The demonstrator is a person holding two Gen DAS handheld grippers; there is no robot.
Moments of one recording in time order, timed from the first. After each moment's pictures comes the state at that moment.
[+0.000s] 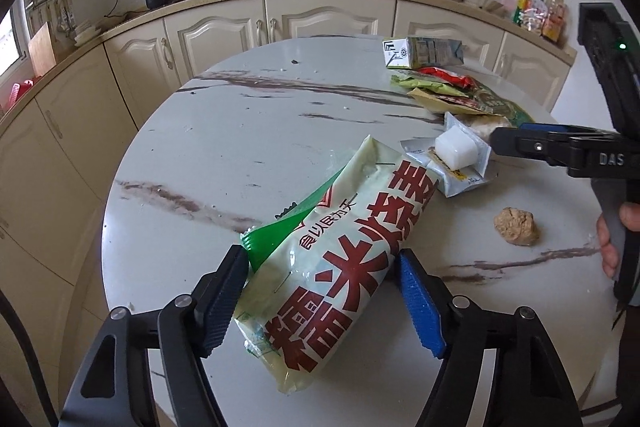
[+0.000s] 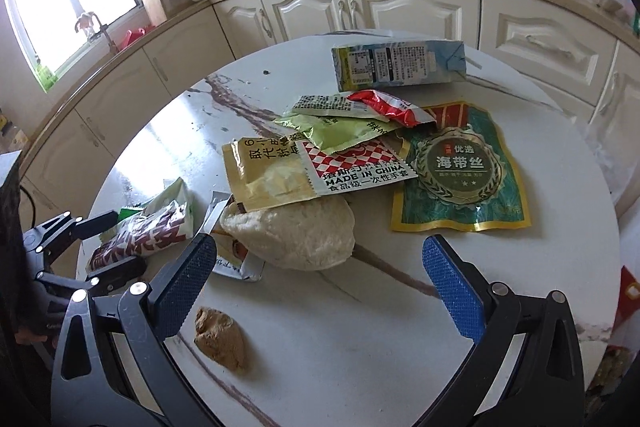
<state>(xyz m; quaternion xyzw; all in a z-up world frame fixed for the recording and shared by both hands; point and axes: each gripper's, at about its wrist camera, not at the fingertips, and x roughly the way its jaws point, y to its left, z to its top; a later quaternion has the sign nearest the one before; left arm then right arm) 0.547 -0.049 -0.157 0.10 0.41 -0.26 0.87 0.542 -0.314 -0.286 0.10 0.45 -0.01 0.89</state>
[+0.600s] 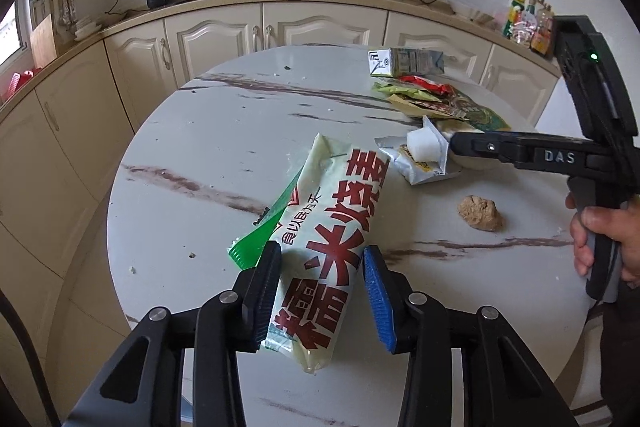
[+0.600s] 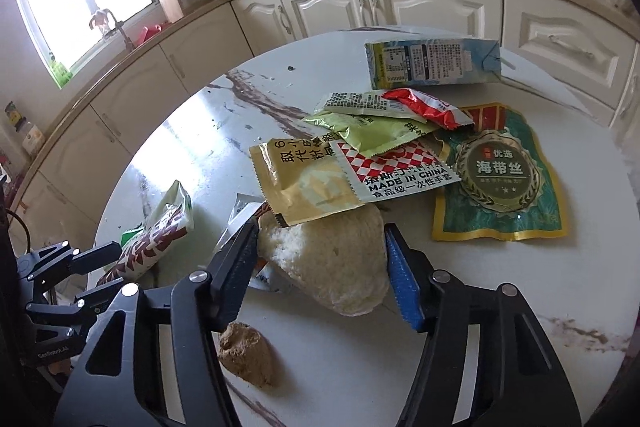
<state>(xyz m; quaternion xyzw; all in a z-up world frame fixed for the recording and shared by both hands) 0.482 -0.025 -0.147 0.08 0.40 -0.27 0.87 0.539 -0.302 -0.288 0.11 0.44 0.02 0.89</state>
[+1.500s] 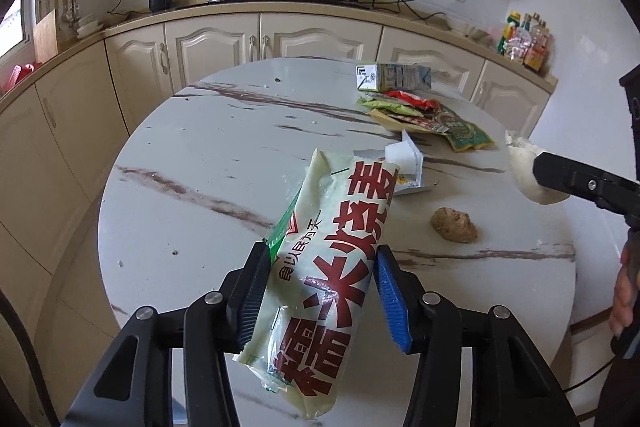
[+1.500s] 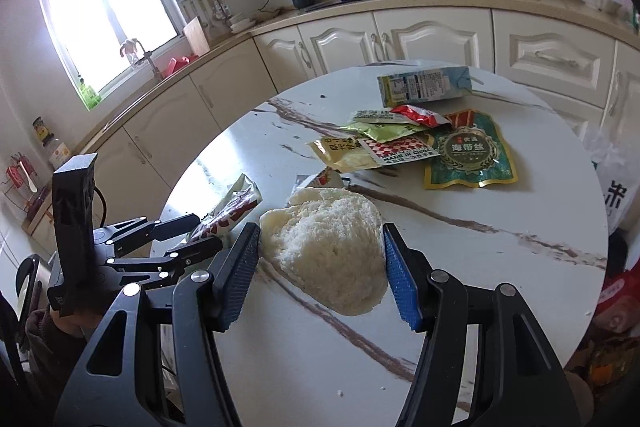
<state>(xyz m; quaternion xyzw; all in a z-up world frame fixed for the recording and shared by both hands) 0.476 -0.035 -0.132 0.04 0.39 -0.30 0.87 0.451 -0.278 -0.232 0.13 0.37 0.05 0.92</state>
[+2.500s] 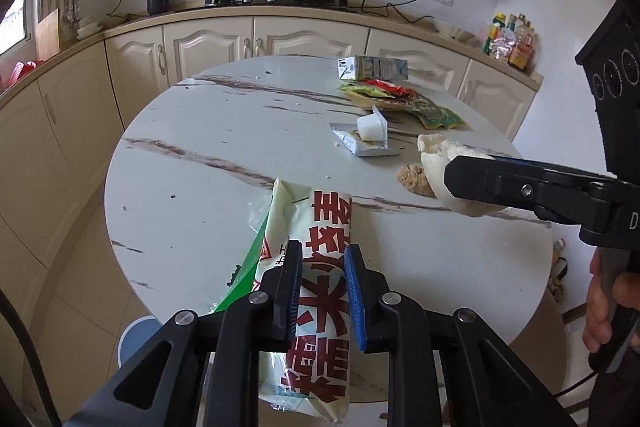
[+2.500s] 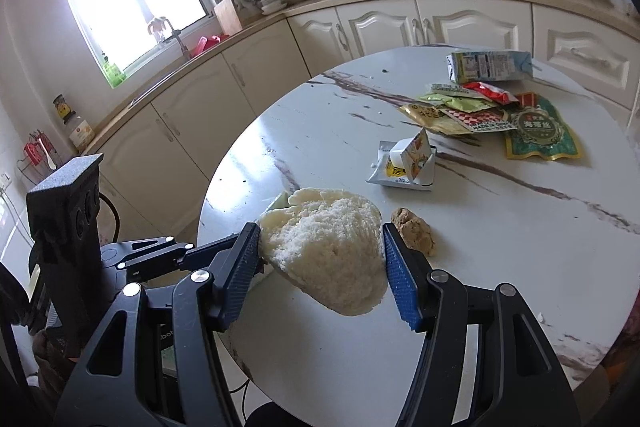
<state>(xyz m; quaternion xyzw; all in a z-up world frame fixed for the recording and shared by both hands) 0.418 -0.008 -0.126 0.04 0.38 -0.30 0.87 0.448 -0.221 -0.253 0.13 0.39 0.09 0.91</state>
